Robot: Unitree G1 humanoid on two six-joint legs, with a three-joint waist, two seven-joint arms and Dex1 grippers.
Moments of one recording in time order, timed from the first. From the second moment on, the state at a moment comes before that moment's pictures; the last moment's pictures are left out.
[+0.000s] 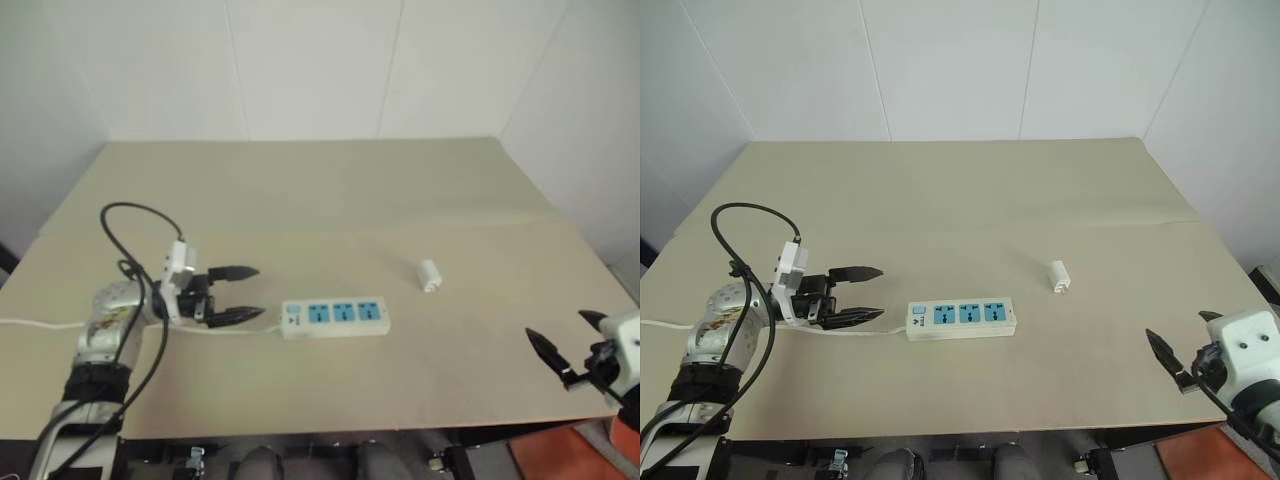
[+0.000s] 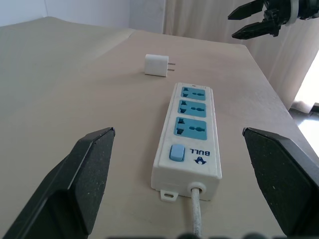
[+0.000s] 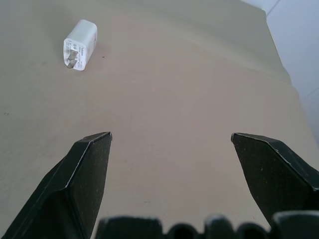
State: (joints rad) left arm -0.46 0.64 0.07 0.35 -0.50 0.12 -1.48; right arm 0.41 -0.63 -0.66 -0.57 0.33 0.45 0.57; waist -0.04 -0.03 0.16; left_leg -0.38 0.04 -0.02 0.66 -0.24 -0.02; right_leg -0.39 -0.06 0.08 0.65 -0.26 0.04
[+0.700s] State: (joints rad) left arm -0.65 0.58 -0.12 0.69 -0.34 -0.23 -1.61; right arm 0.42 -0.66 -0.67 -0.58 0.42 0.46 0.63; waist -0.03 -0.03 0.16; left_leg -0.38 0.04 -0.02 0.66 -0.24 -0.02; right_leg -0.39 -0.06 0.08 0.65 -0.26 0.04
